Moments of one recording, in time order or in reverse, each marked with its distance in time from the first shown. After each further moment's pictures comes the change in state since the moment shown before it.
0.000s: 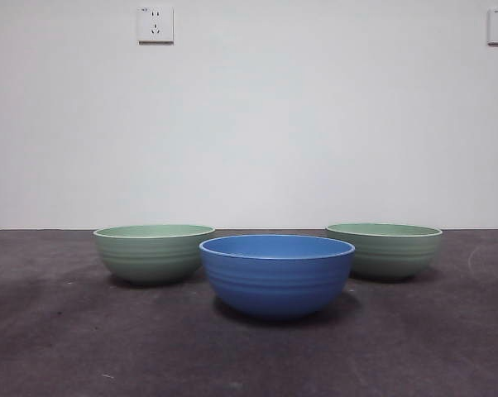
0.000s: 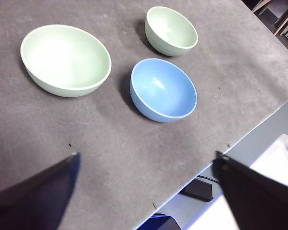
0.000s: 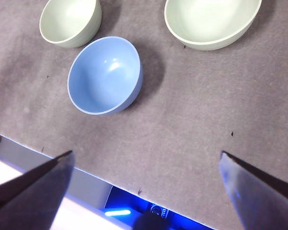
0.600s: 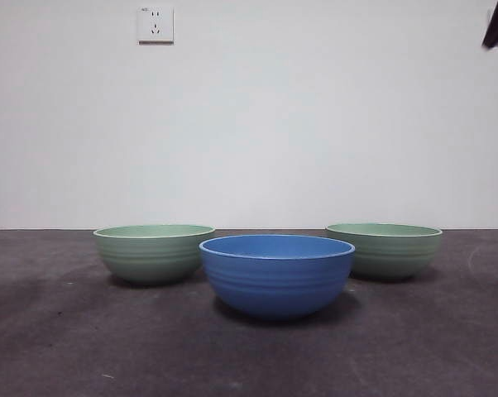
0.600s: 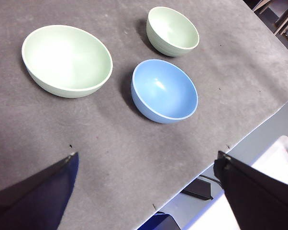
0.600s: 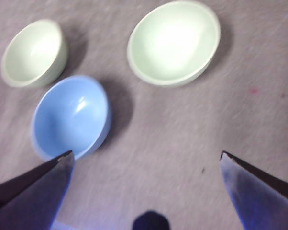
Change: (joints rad) left arm 0.000 0.029 0.017 0.000 0.000 0.000; right arm 0.000 0.125 0.000 0.211 0.125 0.090
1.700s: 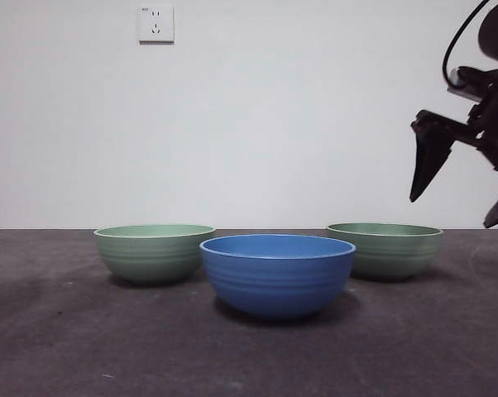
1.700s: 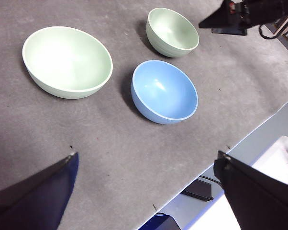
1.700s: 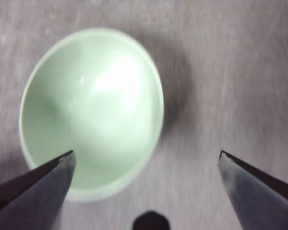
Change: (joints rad) left arm 0.000 0.000 0.000 0.000 0.000 0.000; right arm 0.000 0.649 0.073 0.481 0.085 0.114
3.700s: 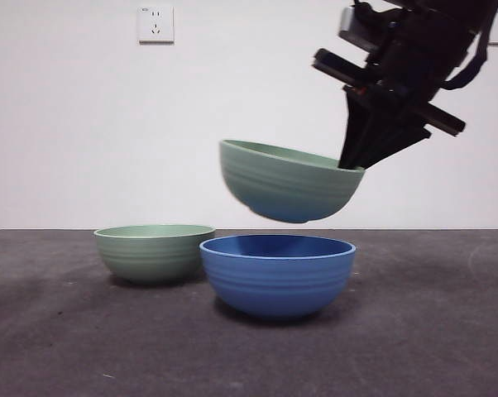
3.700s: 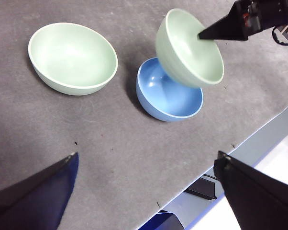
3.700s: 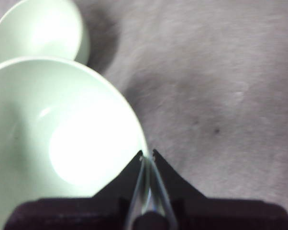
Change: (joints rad) left arm 0.000 0.002 0.000 -0.007 -0.023 0.000; right arm 0.394 -0.087 0.063 -0.127 0.077 -0.024
